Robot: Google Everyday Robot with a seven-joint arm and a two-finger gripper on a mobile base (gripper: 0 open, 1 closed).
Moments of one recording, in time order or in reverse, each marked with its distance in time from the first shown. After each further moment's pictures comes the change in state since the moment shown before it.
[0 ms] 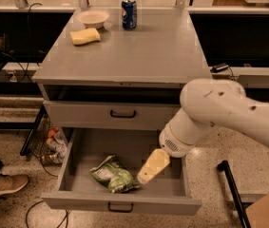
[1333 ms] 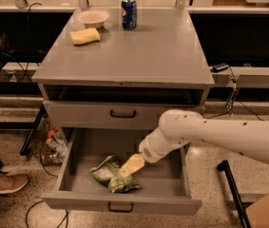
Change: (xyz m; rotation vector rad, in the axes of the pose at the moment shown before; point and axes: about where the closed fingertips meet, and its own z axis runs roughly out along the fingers) arm -0.048 -0.038 0.149 -0.096 -0.149 0.095
